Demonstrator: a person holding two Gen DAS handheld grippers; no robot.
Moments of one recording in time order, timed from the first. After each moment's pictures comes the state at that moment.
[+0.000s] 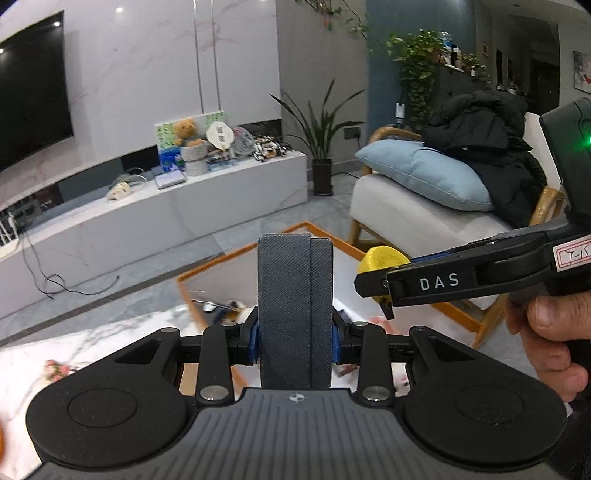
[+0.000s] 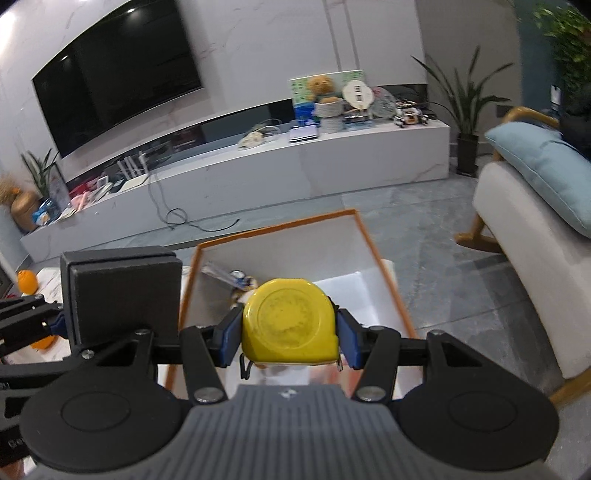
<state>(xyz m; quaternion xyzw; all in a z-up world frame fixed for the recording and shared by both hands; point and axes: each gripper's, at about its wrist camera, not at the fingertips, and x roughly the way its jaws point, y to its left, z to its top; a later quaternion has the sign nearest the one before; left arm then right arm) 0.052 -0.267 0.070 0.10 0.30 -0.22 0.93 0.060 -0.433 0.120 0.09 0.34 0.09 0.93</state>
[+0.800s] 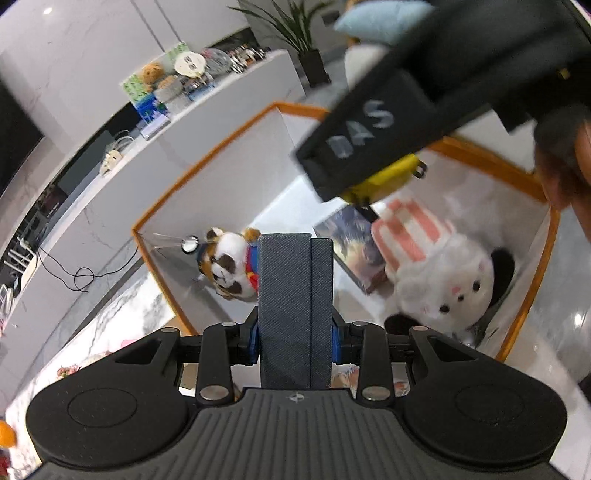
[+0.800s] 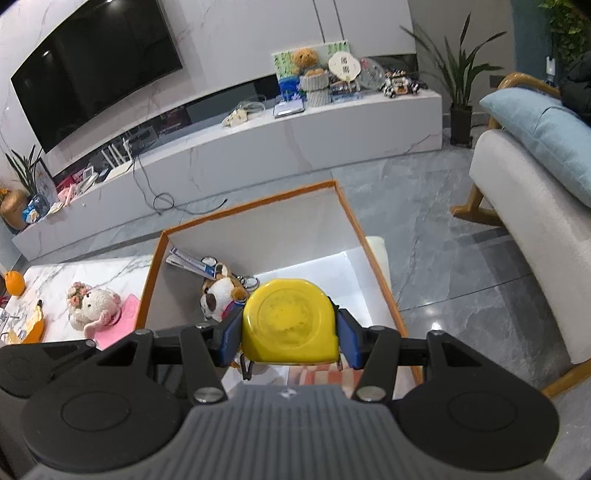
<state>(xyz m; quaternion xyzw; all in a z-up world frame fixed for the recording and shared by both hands) 0.078 -0.341 -0.010 0.29 0.41 -0.17 0.85 0.107 -0.439 0.087 0.10 0.39 0.10 0.91</state>
